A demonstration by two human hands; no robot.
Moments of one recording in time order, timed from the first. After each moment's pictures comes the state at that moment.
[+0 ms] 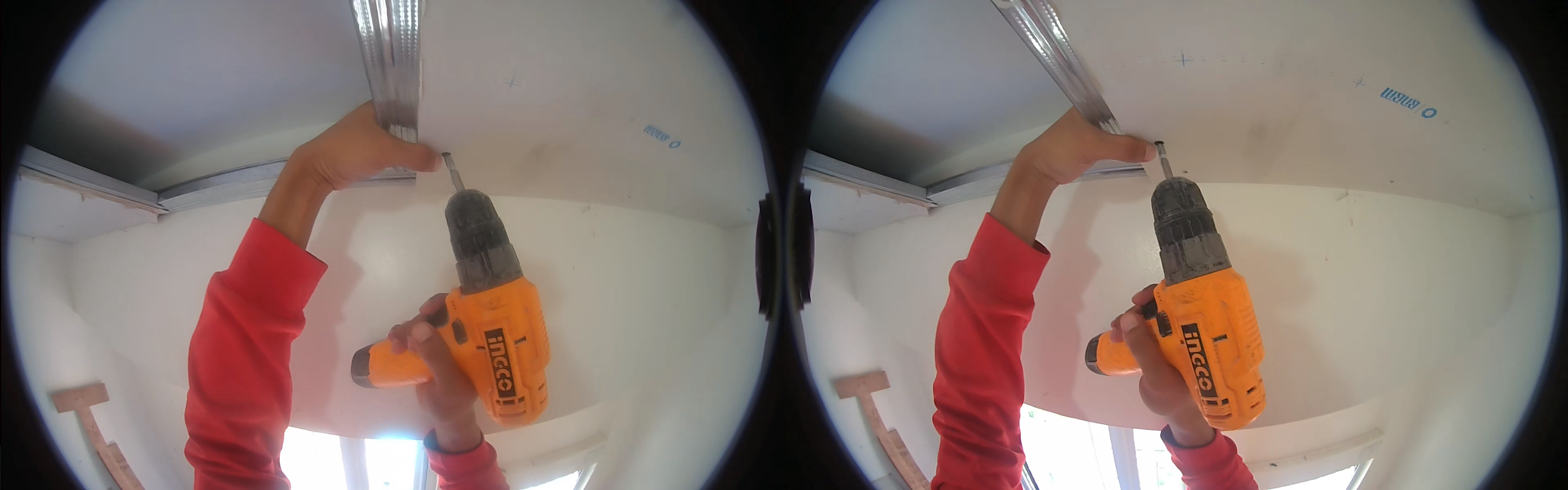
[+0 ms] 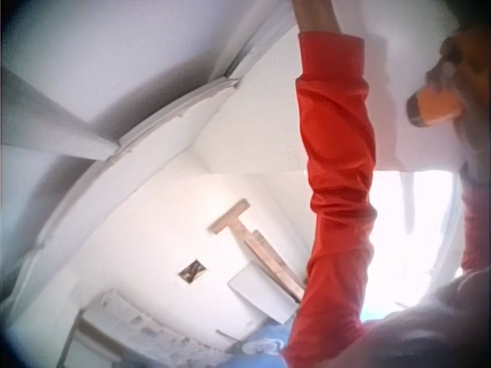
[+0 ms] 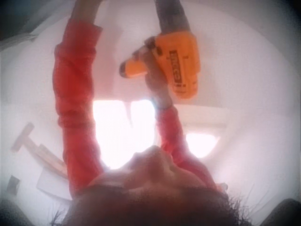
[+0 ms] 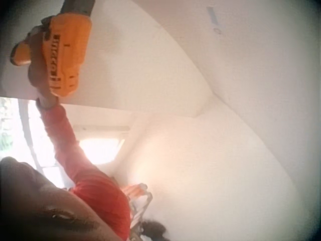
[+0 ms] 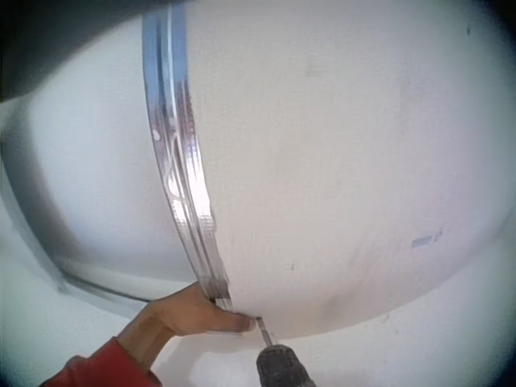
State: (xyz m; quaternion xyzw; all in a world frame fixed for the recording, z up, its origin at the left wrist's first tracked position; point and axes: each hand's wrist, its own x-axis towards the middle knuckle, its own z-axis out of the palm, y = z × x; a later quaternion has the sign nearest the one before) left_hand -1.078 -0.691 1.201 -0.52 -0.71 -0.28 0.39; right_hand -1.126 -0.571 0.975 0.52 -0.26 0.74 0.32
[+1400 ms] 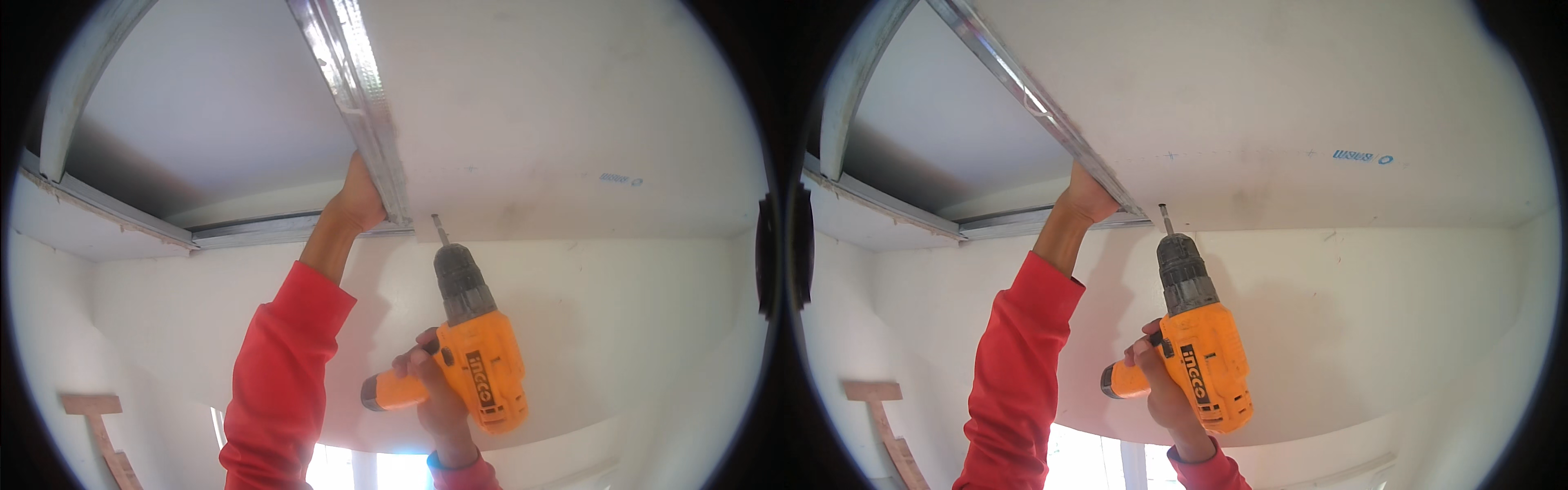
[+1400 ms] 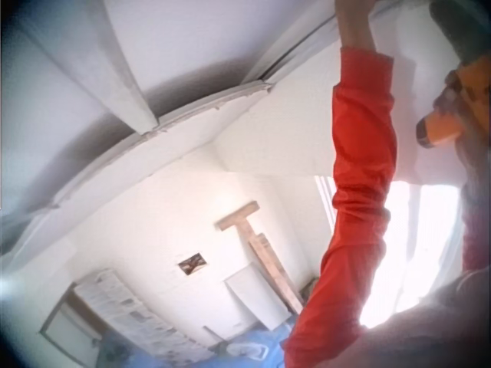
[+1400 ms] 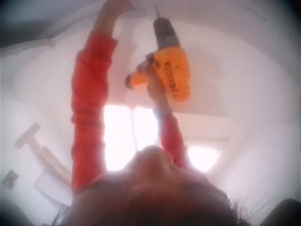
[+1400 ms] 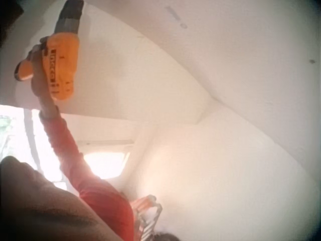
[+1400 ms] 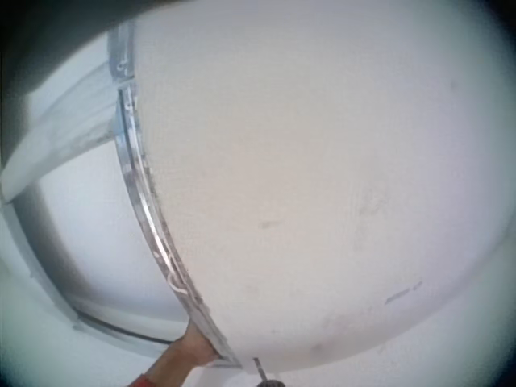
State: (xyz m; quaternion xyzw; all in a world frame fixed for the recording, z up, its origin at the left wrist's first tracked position) left_hand -1.107 -0.683 1.217 -0.64 -0.48 -0.54 0.26; right_hand -1.141 -0.570 0.970 0.56 -0.23 0.76 0.22
